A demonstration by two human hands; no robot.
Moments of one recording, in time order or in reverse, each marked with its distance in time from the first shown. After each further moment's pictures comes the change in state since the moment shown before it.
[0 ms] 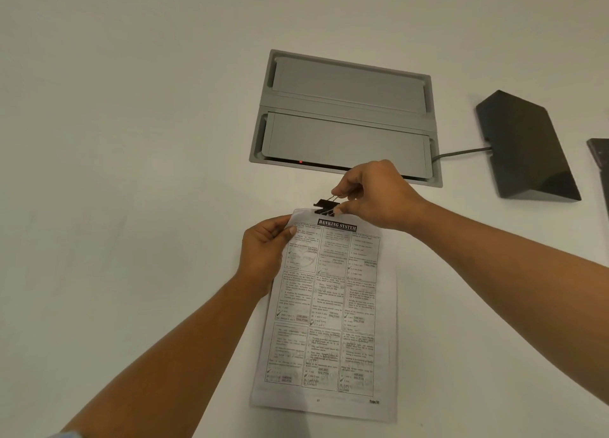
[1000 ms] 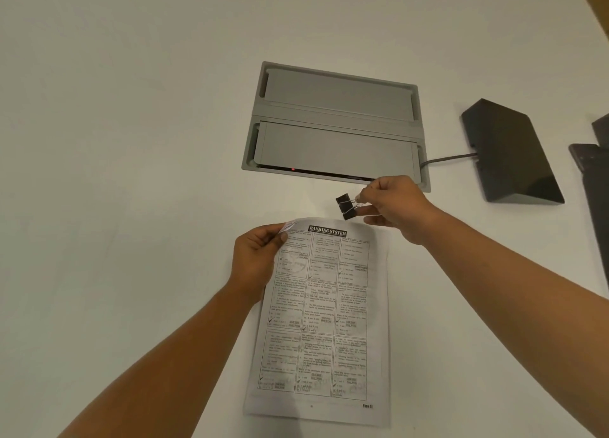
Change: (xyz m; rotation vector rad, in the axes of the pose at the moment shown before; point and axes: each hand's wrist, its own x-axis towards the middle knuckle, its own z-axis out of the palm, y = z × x) left_hand -0.004 -0.001 0.002 -0.022 0.012 0.061; right_hand -0.012 0.035 -0.009 0.700 0.106 0.505
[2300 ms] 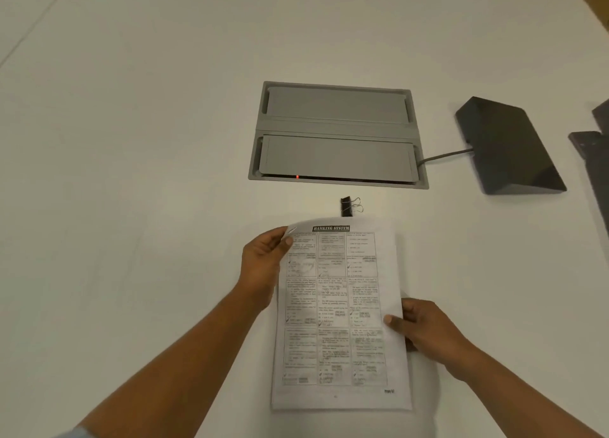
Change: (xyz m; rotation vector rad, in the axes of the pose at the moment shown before) left_hand -0.019 0.011 0.005 -0.019 -0.020 -0.030; right_hand -0.118 0.161 -0.013 0.001 -0.204 0.137
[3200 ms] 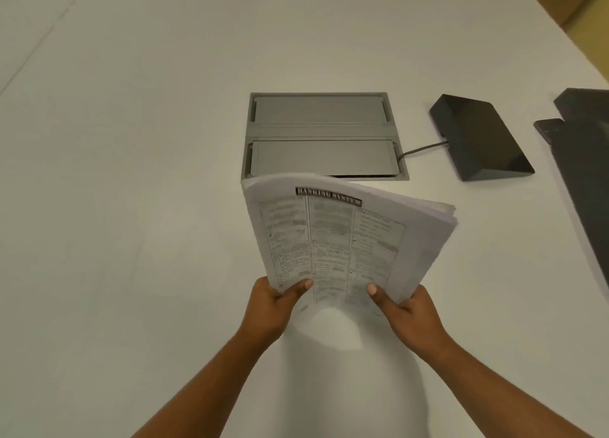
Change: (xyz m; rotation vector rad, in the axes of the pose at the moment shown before) left_hand -0.097 -0.003 0.006 0.382 -0.170 0.142; right_hand -0.048 -0.021 0.038 0.160 0.255 -0.548
